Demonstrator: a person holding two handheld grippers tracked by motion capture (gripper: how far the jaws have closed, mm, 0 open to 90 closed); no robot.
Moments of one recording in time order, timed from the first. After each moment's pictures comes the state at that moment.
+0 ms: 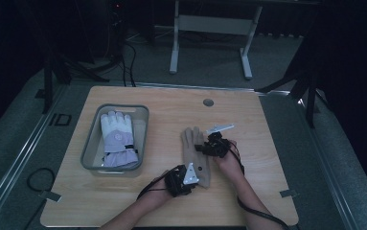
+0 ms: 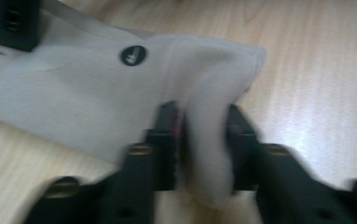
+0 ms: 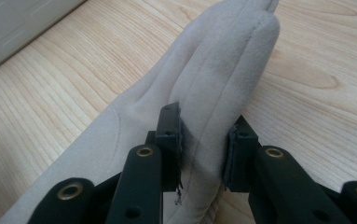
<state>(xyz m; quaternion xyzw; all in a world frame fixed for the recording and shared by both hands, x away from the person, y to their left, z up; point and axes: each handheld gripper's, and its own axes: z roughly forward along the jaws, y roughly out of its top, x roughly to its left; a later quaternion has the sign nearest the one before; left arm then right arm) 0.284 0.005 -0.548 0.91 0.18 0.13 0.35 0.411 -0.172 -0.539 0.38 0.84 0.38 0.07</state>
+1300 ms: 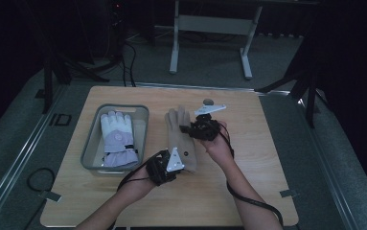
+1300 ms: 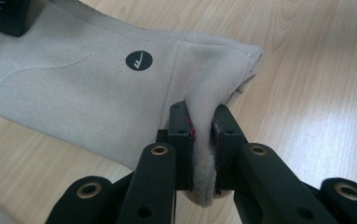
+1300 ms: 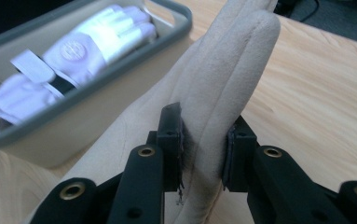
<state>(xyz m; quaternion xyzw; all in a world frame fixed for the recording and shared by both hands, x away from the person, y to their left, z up) 0.278 0.055 -0.467 0.91 0.19 0.19 0.33 0.414 -0.119 -0.452 0.32 0.83 0.45 0.09</state>
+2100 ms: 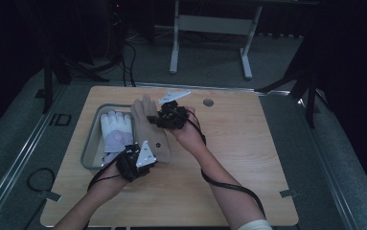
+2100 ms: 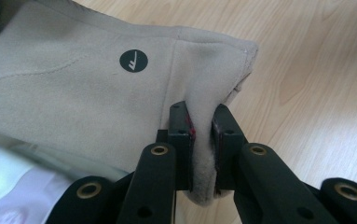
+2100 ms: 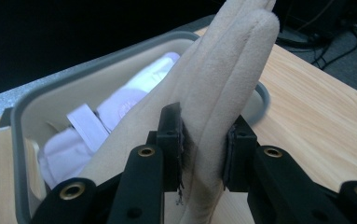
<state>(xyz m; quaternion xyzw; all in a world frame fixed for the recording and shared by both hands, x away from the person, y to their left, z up) 0.269 0.126 -0.444 0.89 0.24 0.23 0.31 0.420 -0.020 -0.414 0.24 0.85 0.46 0.09</state>
